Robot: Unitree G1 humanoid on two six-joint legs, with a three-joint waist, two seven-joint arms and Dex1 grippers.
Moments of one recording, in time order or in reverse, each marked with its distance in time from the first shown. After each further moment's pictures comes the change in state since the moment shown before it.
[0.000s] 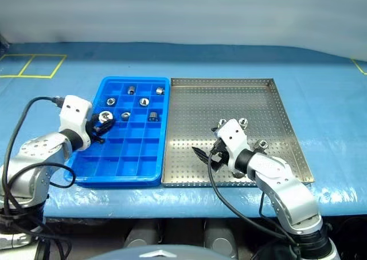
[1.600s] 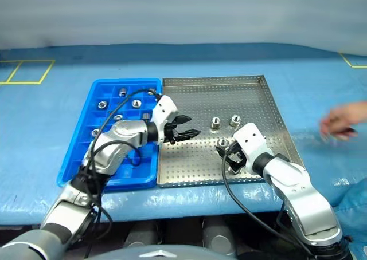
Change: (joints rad) left arm -0.394 -0.305 -0.544 0.478 0.005 -0.360 -0.354; right arm 0.125 -0.103 -0.091 -0.065 -0.102 0.041 -0.099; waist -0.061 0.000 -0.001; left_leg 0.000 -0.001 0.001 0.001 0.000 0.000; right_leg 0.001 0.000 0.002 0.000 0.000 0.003
